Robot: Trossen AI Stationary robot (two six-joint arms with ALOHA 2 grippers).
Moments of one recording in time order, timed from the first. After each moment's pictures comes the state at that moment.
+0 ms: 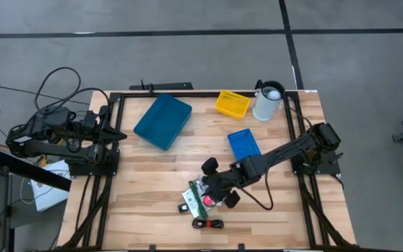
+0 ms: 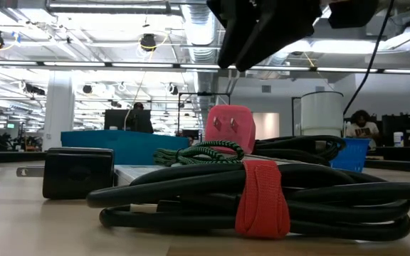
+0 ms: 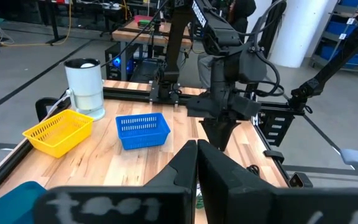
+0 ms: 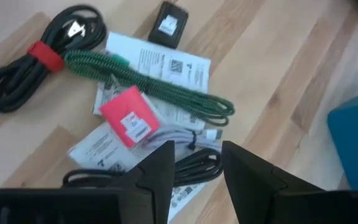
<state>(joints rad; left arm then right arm) 0.00 0.39 0.93 -0.69 0.06 -0.12 0.37 1.82 1.40 -0.59 0.13 -0.47</state>
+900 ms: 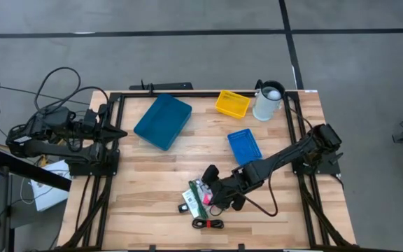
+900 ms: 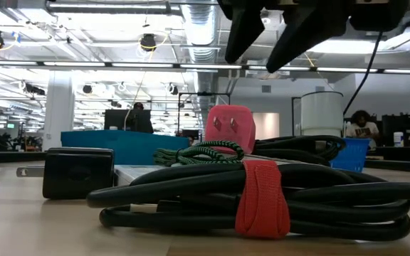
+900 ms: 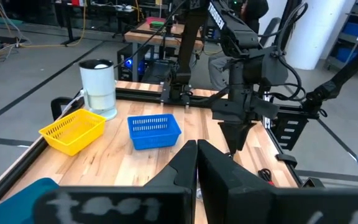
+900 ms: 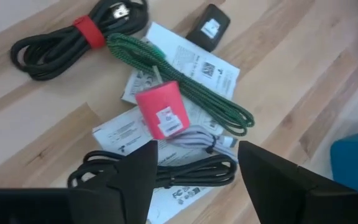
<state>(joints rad) 0.00 0.39 0.93 -0.69 0.01 -0.12 0.42 1.82 1.40 -0.63 0.13 -0.62</state>
